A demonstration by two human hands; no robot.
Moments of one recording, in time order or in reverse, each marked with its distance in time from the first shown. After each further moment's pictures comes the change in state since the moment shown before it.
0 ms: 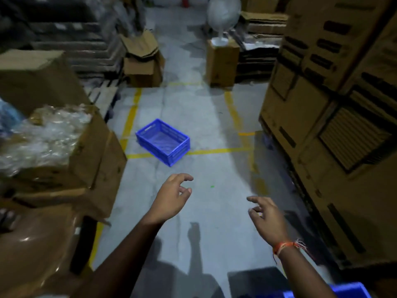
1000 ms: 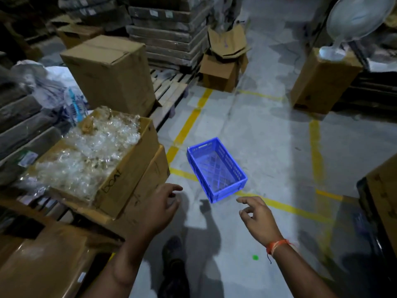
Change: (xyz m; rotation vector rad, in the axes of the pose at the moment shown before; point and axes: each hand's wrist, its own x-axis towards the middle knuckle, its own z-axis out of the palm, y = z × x) left_hand 0.309 -0.225 -0.167 0.018 0.389 -0.275; right_hand 0.481 -0.167 0.238 0.041 -0.459 -0.283
